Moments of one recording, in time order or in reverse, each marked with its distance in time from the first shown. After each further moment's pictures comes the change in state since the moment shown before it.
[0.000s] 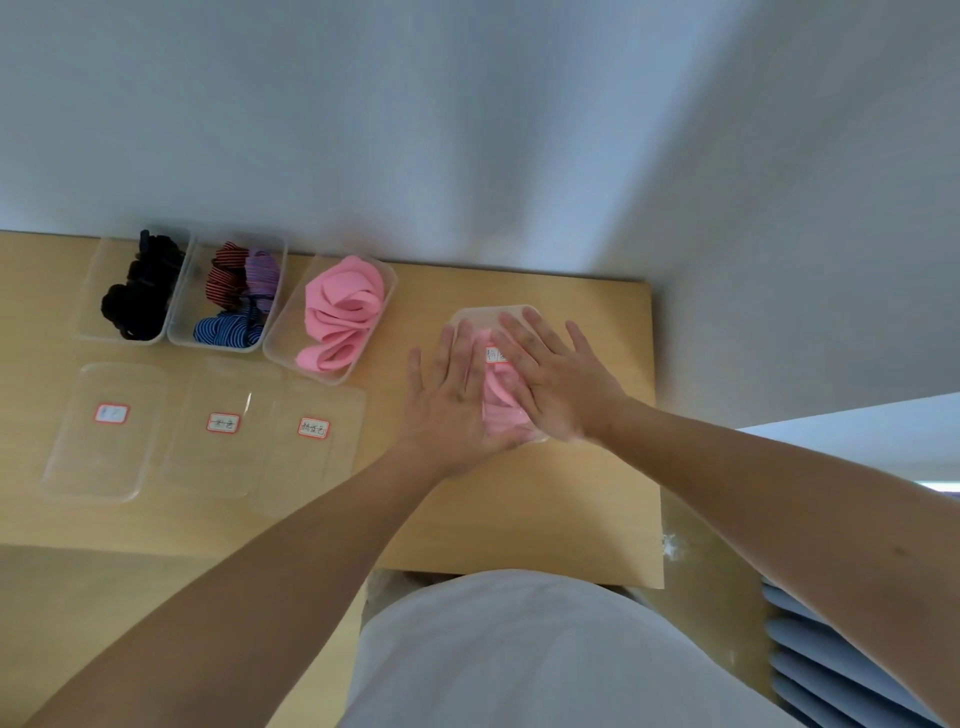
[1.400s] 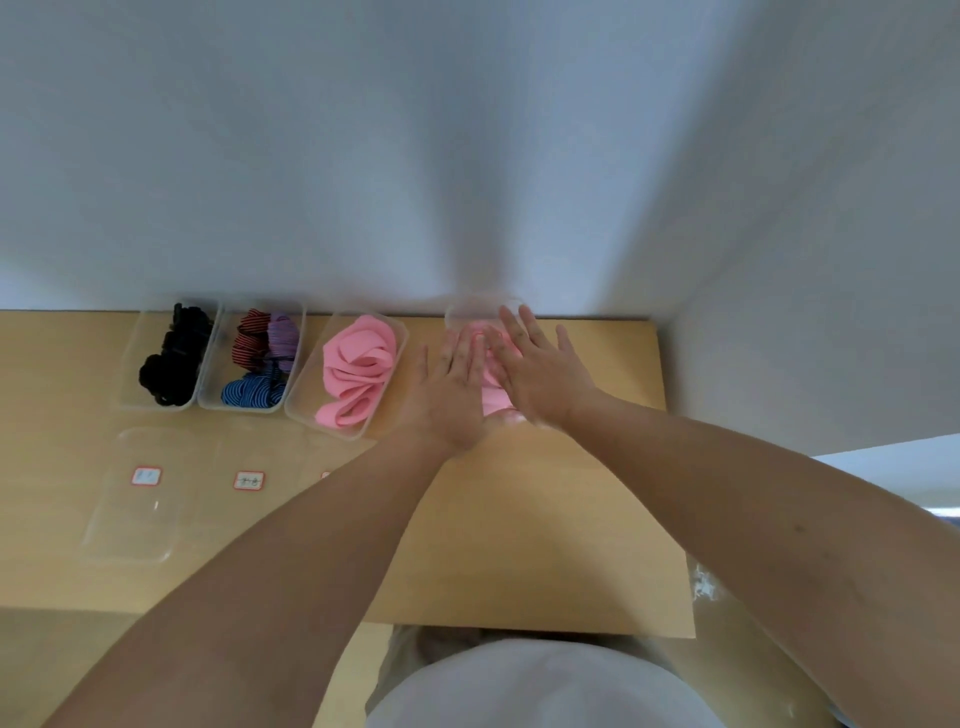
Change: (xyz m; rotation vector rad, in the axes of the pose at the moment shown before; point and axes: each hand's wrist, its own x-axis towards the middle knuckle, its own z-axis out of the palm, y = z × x) left_hand 0.062 -0.026 -0.039 0.185 -0.114 0.032; right_hand 0.067 -0.001 -0.029 -0.049 -0.084 0.096
